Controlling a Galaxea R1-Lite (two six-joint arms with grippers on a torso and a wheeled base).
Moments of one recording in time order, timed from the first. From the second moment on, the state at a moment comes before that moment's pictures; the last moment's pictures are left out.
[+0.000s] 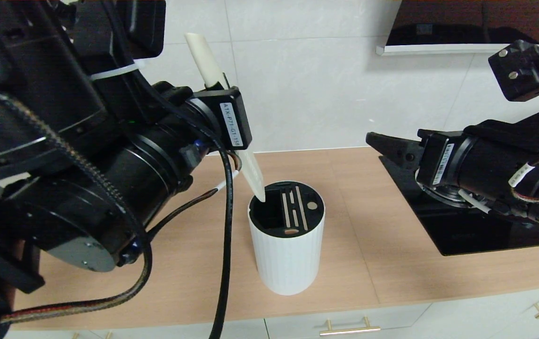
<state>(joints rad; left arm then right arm) -0.88 1.55 -1.01 -0.73 0.69 0.01 0.74 1.42 -0.90 -0.53 -0.28 0.11</state>
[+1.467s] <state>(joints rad) -0.94 1.72 -1.06 -0.76 0.85 -0.04 0.73 1.46 -0.89 -0.53 -0.28 0.12</state>
